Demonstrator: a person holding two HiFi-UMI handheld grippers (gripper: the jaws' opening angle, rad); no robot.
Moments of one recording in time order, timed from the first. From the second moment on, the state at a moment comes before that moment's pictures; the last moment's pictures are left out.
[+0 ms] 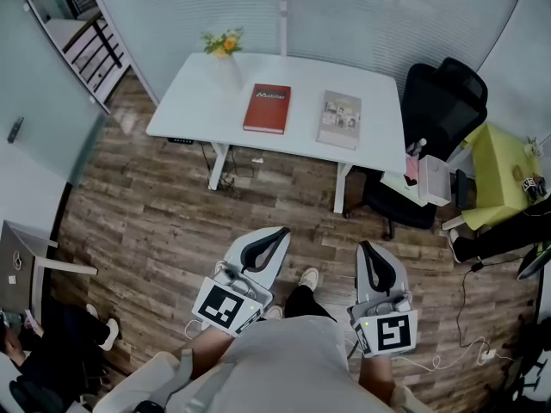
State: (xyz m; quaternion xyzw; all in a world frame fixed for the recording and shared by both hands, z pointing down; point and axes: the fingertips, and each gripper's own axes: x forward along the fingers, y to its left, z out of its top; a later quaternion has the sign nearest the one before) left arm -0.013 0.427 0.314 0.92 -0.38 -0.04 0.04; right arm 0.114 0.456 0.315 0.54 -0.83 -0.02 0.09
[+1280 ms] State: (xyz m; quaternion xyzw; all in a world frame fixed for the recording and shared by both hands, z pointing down) left arm 0.119 0.285 0.323 0.92 -0.40 -0.02 0.06; right arm 0.250 0.311 0.329 0.53 -0.84 0.01 0.08
